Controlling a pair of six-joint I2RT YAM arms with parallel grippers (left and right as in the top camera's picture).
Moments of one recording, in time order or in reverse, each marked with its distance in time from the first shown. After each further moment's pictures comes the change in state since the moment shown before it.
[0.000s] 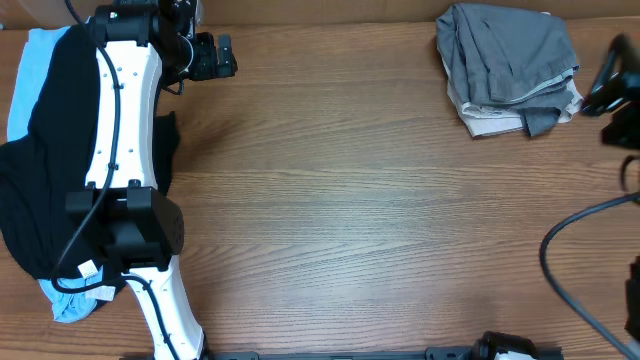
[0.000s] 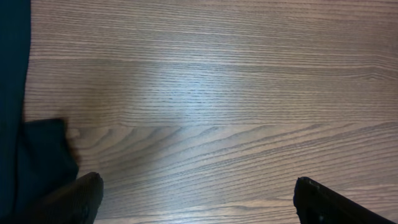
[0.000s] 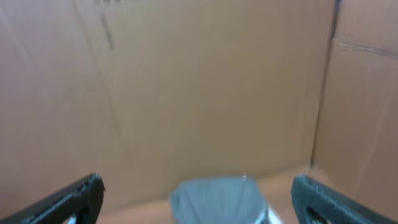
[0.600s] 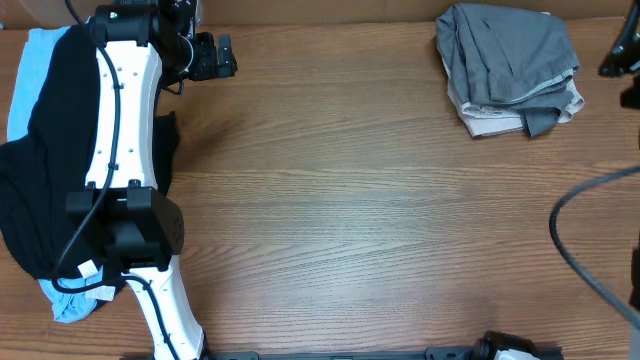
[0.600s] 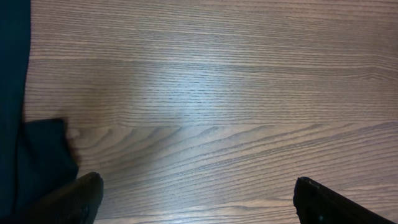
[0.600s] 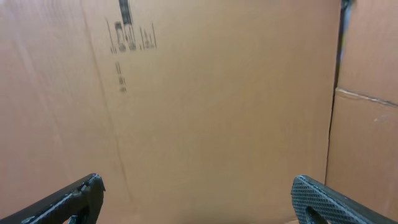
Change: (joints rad) left arm 0.000 0.000 0.000 0.000 0.000 0.000; right arm -0.049 0.061 0.031 0.220 -0.042 -0.003
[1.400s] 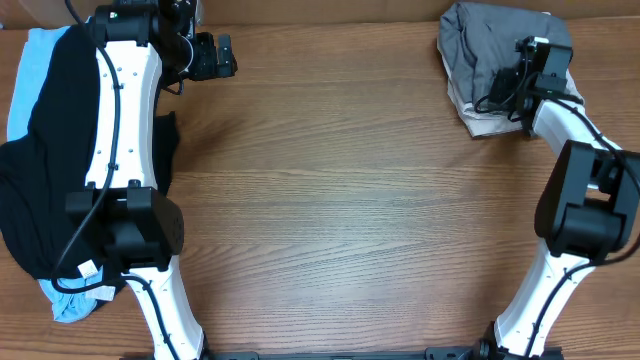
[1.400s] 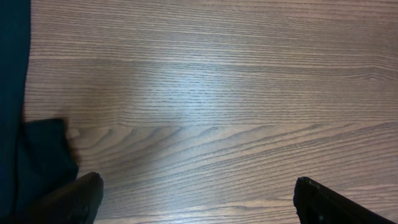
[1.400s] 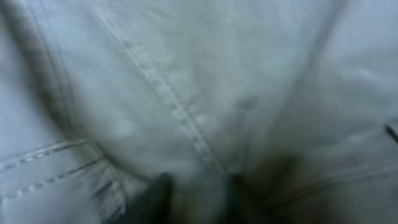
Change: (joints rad) left arm 0.000 0.000 0.000 0.000 0.000 0.000; right arm 0.002 1.163 -0.003 0.253 0.002 -0.117
